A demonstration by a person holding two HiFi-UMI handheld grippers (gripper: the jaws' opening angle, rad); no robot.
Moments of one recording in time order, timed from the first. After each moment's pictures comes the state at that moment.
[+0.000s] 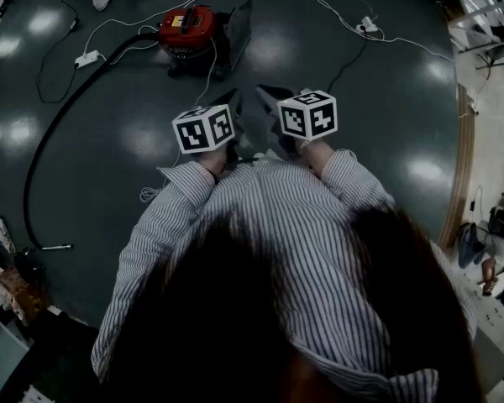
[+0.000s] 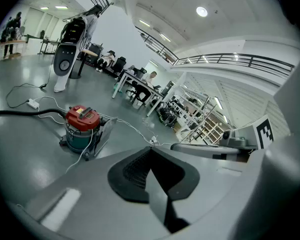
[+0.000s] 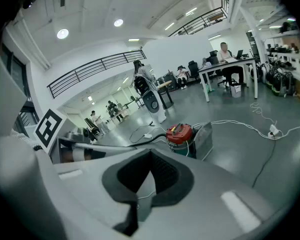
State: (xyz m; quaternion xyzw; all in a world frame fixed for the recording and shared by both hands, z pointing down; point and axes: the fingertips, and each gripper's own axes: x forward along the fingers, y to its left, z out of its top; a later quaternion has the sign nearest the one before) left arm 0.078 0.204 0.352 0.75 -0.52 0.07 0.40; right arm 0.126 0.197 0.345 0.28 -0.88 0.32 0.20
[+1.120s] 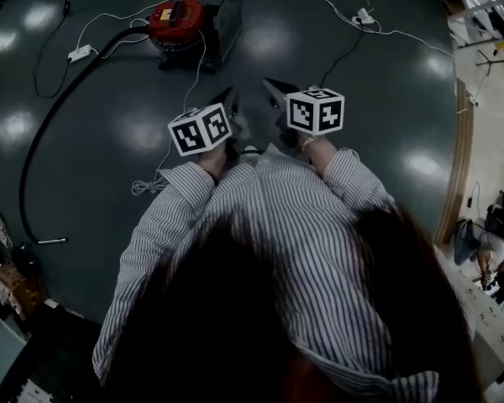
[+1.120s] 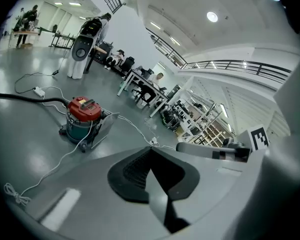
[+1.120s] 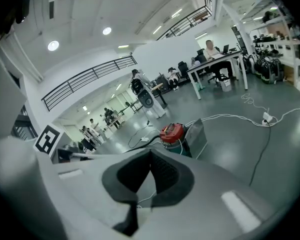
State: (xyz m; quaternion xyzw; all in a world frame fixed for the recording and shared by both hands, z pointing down) left arm 0.120 0.211 0.369 0.71 -0.54 0.04 0.45; right arm 0.189 0.184 0.356 0.30 -0.86 0.37 0.17
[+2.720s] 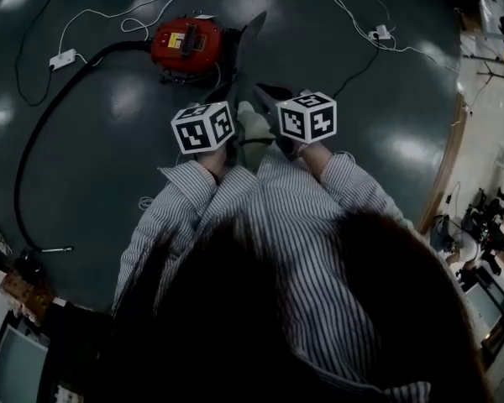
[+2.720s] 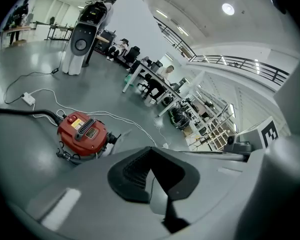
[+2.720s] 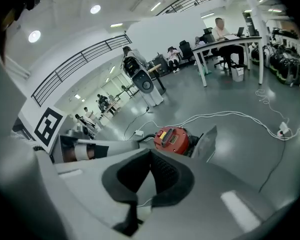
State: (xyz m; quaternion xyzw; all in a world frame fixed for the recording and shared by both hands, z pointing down) left arm -0.042 -0.069 0.425 0.70 -0.52 0.08 0.48; right arm 0.011 -0.070 0.418 0.27 -0.84 0.40 0.27
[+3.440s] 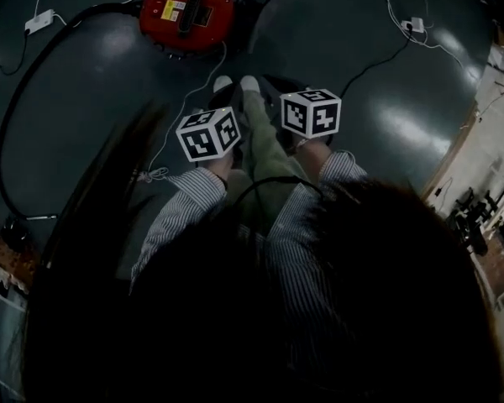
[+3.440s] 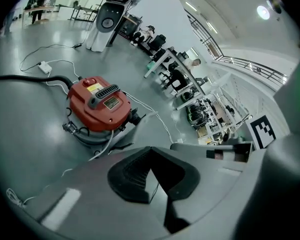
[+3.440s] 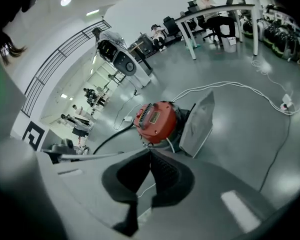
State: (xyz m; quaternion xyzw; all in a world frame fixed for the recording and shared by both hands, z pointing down) left arm -0.060 -0.075 0.602 0.60 -0.55 0.08 0.58; right arm -0.004 -0.105 0.603 0.26 -0.77 0.48 0.34
